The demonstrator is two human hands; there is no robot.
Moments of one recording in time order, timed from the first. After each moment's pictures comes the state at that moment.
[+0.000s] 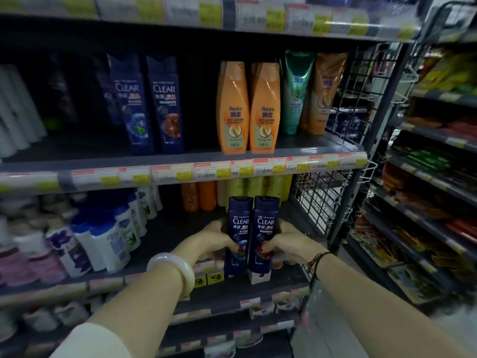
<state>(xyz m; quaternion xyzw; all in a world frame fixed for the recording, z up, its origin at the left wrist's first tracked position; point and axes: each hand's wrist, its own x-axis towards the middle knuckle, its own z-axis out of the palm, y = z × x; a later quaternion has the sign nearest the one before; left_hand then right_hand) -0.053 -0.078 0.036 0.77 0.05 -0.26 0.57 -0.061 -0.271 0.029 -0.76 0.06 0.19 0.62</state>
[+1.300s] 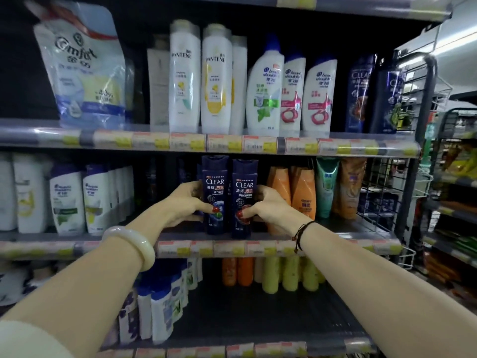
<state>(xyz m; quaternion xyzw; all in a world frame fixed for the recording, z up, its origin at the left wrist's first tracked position) -0.070 0.067 0.261 0.79 -0.06 0.06 0.61 -0.052 -0.135 0.258 -0.80 -0.18 -0.02 0.57</state>
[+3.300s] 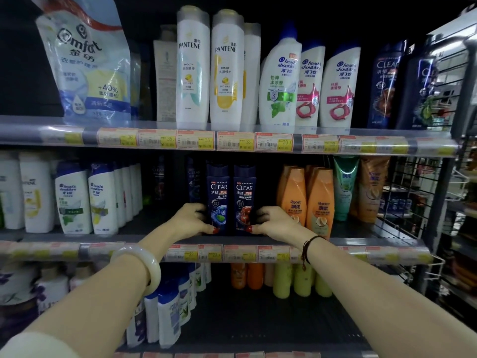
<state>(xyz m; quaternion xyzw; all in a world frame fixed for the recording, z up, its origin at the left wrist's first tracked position) -0.051 0.083 0.221 0.86 0.01 0.05 0.50 -0.012 -0.132 0.217 -0.88 -0.18 0.01 0.44</state>
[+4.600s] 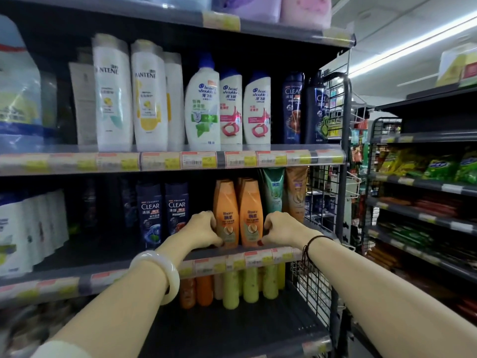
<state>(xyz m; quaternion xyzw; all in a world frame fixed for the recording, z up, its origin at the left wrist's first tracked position) -0.031 -0.066 0.243 0.95 -0.09 0.09 0.29 -0.042 -0.275 0.245 -0.97 -0.09 -0.08 0.22</state>
